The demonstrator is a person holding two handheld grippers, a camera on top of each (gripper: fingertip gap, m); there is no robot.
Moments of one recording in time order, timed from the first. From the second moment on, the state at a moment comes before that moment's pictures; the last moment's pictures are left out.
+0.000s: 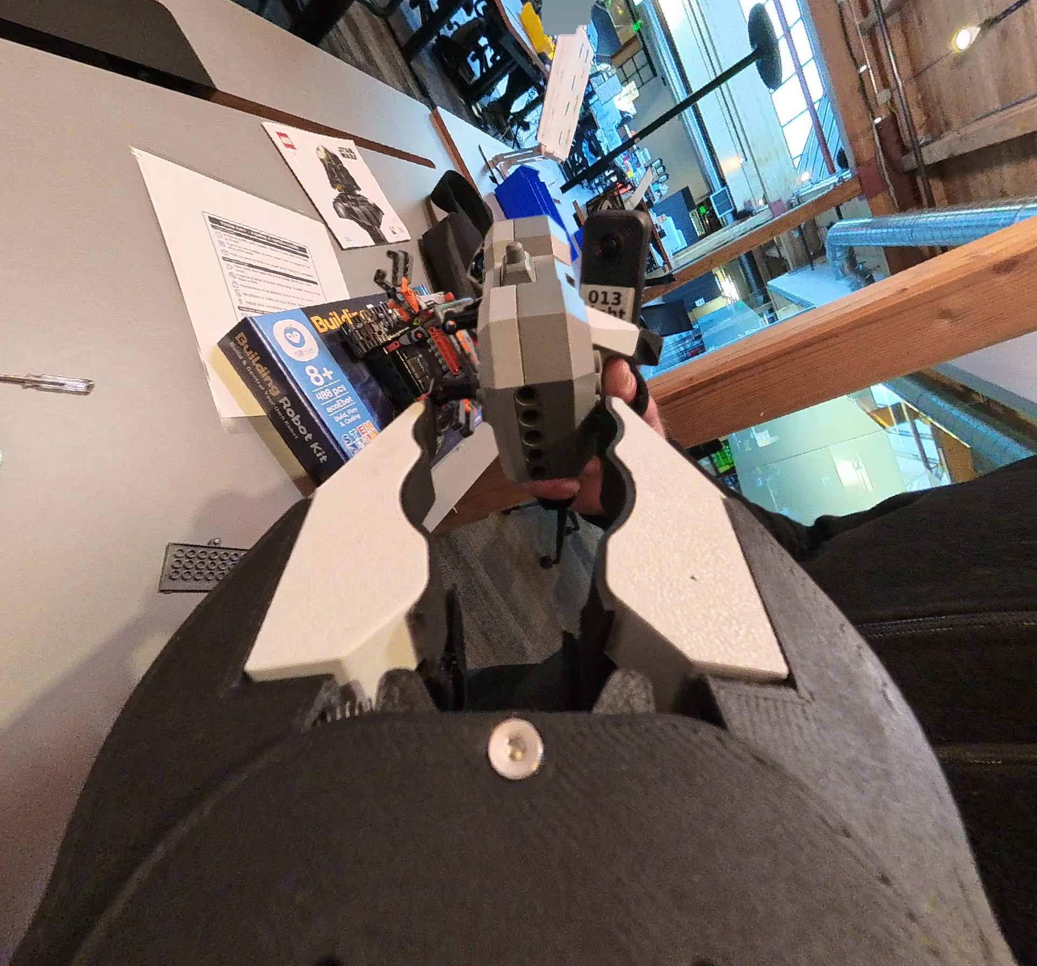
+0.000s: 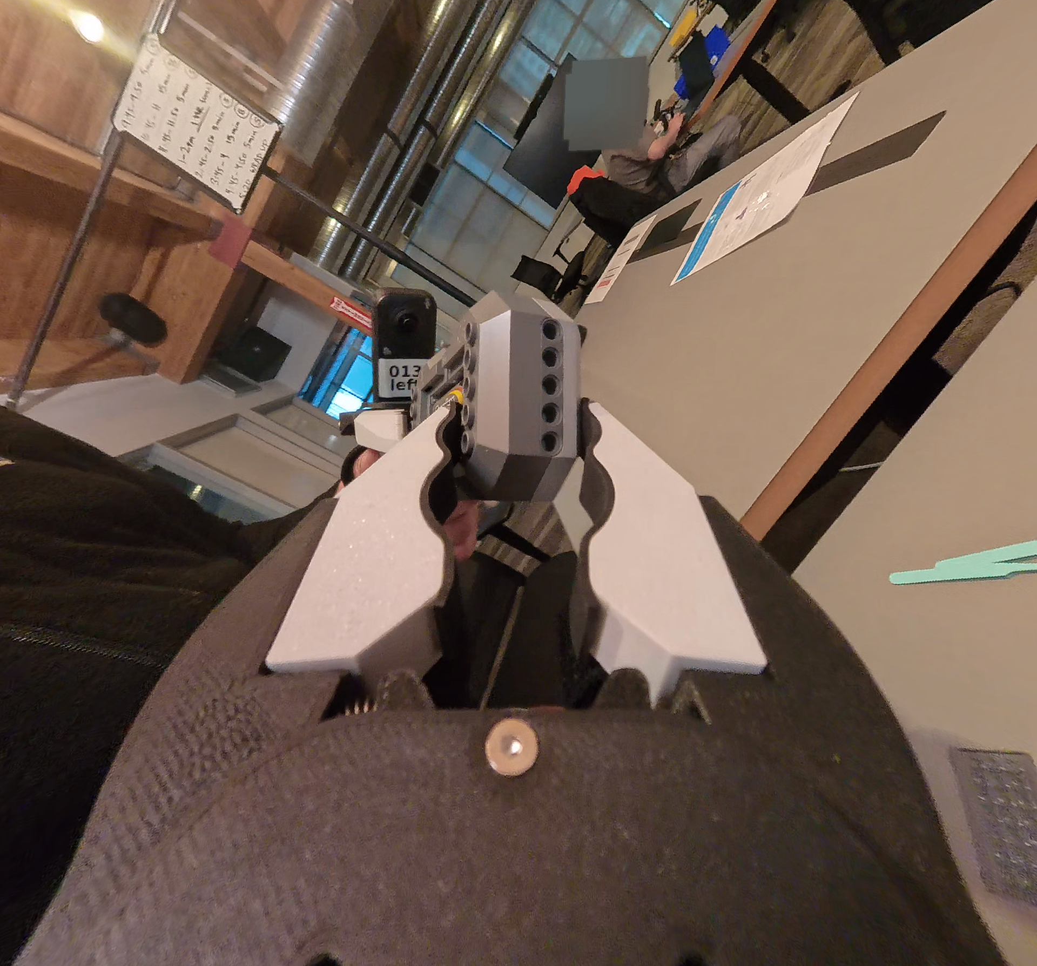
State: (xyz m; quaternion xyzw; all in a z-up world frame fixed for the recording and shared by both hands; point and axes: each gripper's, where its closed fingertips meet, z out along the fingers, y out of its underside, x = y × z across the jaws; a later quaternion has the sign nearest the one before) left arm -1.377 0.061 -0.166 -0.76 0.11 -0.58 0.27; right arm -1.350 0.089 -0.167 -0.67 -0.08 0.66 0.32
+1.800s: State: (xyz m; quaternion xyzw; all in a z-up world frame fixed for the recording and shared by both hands) left arm -1.419 0.111 -0.283 -0.77 -0.02 -0.57 0.28; right arm -1.327 0.035 -0.504 -0.90 -0.36 0.12 0.23
